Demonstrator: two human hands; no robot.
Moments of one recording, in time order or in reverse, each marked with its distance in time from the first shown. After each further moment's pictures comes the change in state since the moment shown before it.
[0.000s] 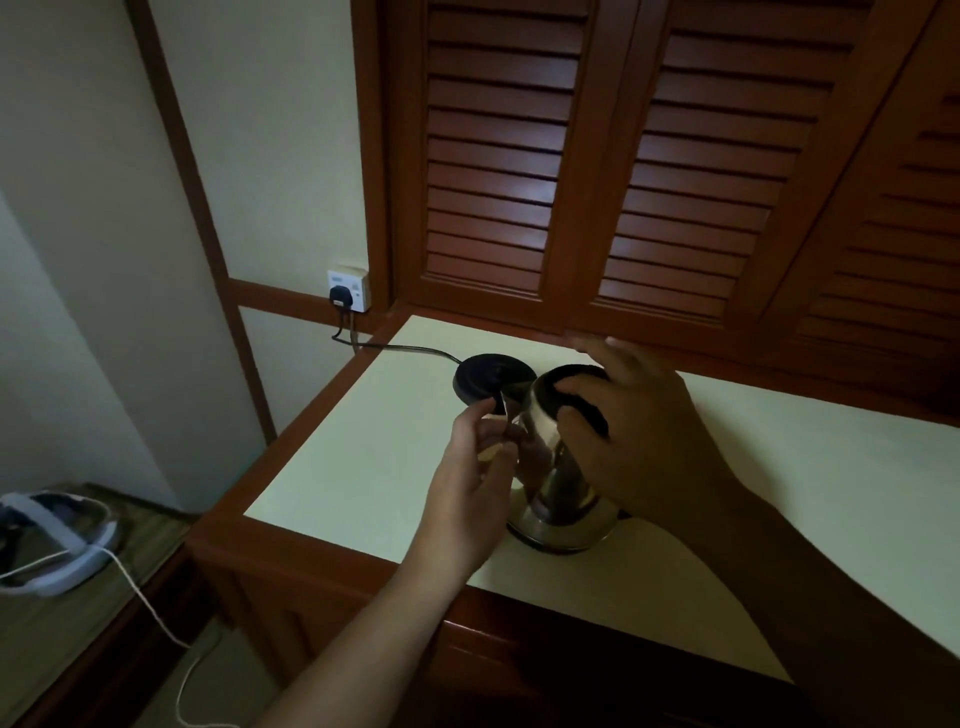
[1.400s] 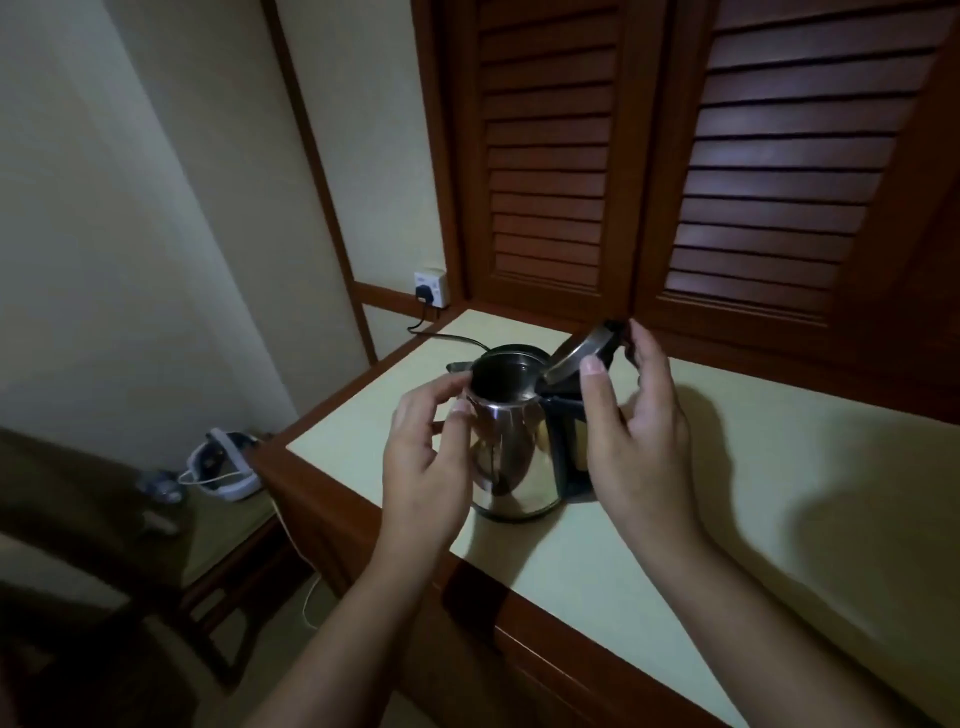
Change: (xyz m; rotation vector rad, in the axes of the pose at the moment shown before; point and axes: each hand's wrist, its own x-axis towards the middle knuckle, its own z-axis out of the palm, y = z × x) left_hand -0.060 0.081 0.095 0.288 0.545 0.122; right_hand -0.049 0.092 -0.011 1.048 0.249 0.202
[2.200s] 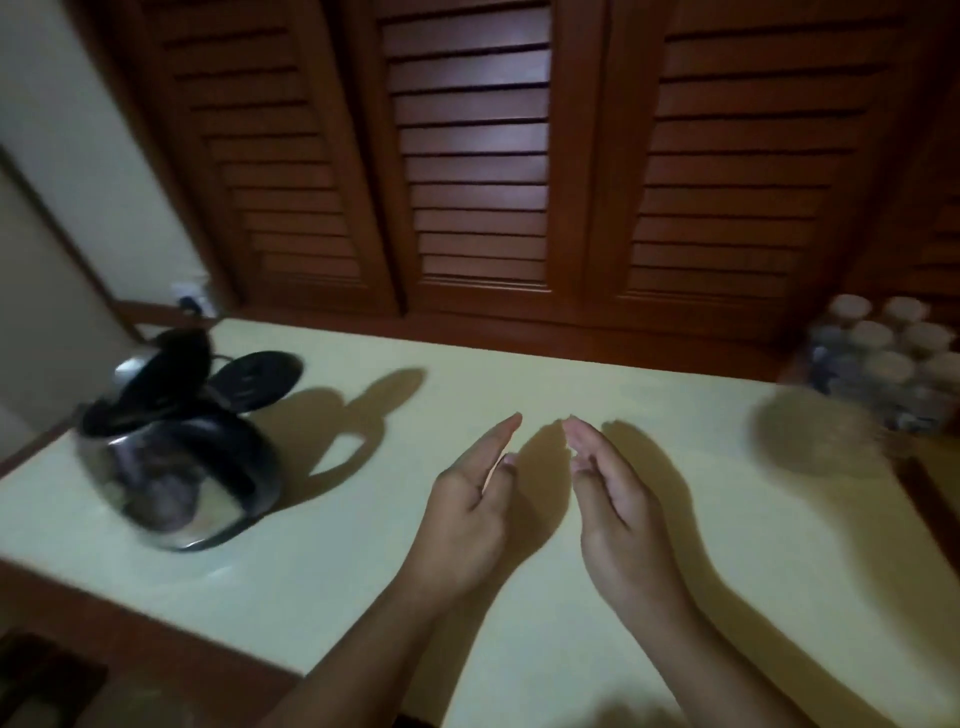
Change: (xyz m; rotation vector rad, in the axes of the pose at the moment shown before) left_hand -0.118 0.074 0.286 -0.093 -0.636 0.015; right_hand -0.027 0.132 -0.284 0.011 -0.016 0.263
